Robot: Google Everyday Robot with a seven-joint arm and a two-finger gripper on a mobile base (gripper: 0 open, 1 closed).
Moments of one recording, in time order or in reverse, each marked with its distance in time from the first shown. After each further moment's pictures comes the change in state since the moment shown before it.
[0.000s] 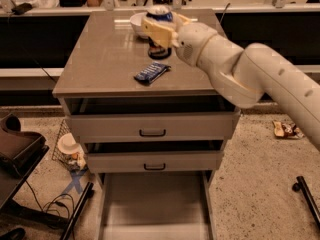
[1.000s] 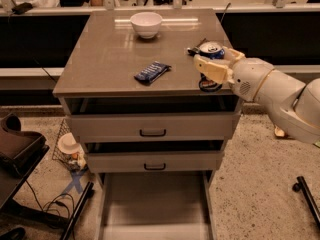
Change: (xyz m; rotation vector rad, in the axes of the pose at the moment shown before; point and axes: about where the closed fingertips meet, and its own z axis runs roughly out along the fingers) arm 0.042 -0.053 -0.135 0.078 0.127 -0.069
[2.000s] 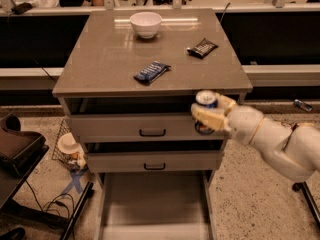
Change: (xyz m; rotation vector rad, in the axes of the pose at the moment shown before) arm 0.121 0.034 -0.039 -0.126 0.017 0.086
